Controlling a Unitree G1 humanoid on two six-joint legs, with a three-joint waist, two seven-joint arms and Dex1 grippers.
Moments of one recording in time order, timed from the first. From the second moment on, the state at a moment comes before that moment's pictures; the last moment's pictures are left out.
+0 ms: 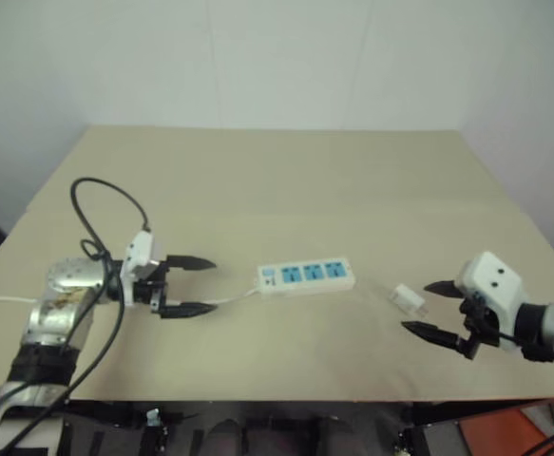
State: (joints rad) left arm -0.47 0.75 0.01 0.26 -0.45 0.09 -1.49; right arm 0.10 -1.03 -0.37 -0.60 0.49 0.77 0.86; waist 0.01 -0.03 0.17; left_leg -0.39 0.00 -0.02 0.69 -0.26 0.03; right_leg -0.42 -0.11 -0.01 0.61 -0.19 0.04
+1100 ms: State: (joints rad) left arm -0.86 0.38 0.00 0.99 -0.29 -0.38 -1.54; right arm -0.02 -1.07 -0.28 -0.67 0.51 0.85 0.83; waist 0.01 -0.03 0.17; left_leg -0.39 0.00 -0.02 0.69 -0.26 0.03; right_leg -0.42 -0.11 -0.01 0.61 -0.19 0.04
